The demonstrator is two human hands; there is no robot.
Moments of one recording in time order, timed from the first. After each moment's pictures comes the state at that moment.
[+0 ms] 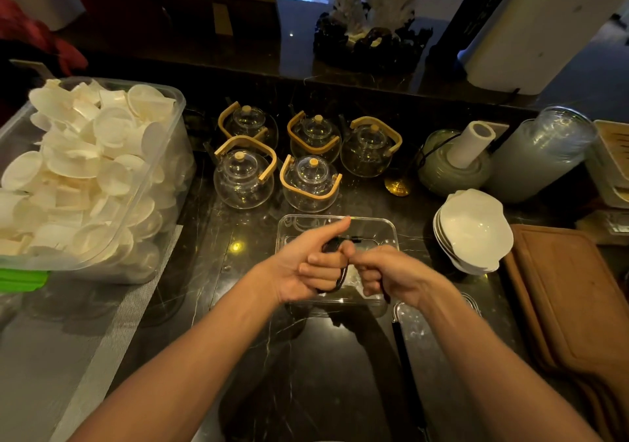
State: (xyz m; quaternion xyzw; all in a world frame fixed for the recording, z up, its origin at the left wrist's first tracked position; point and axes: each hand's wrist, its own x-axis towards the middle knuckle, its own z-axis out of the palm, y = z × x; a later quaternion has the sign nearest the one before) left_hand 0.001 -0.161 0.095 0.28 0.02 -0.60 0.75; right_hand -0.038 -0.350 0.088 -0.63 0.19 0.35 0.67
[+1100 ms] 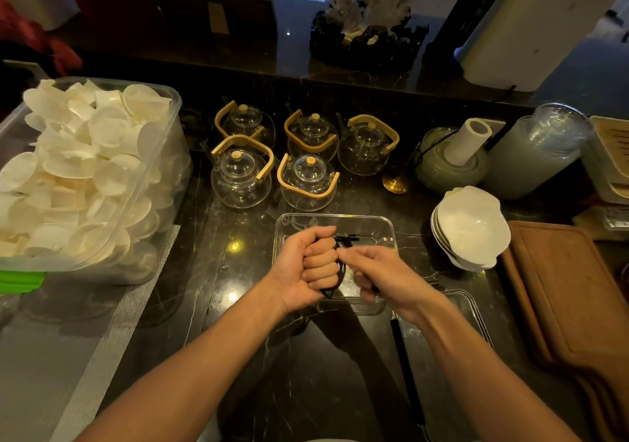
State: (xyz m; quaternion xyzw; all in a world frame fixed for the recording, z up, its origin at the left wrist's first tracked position) left_hand -0.013 -0.165 0.068 0.23 0.08 -0.48 0.84; right_hand -0.062 -0.333 0.095 -0.69 0.14 0.25 0.67
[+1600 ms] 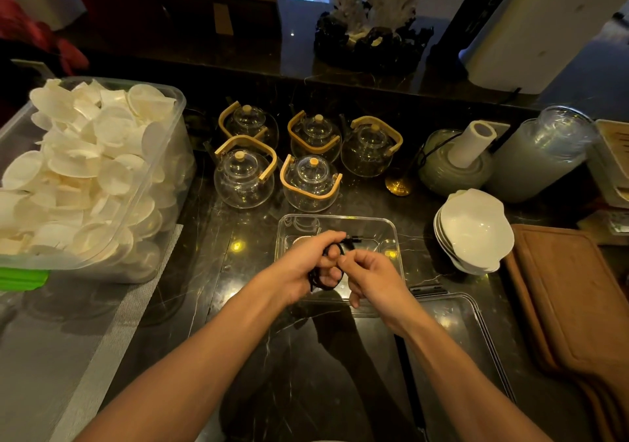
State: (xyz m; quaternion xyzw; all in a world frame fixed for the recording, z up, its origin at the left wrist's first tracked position) left_hand -0.007 -0.173 0.080 0.56 0.13 -0.41 0.71; right_hand -0.068 -0.316 0.073 -0.70 0.14 0.17 0.68
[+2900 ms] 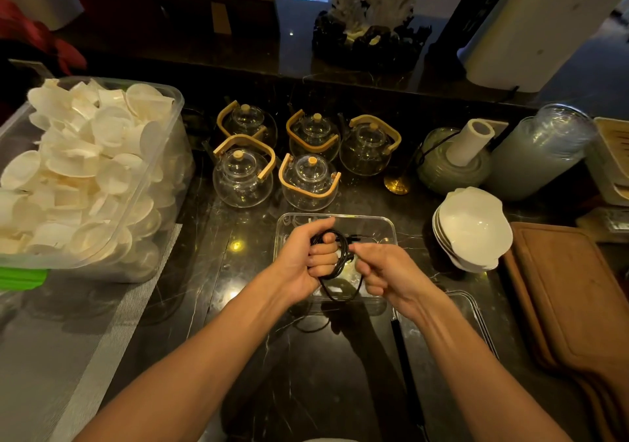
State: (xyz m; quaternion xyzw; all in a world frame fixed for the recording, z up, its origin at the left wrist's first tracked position) left_hand -0.001 -0.172 0.075 0.33 0.15 -0.44 0.82; right_hand -0.053 -0.346 0.076 -0.59 0.21 0.23 0.74
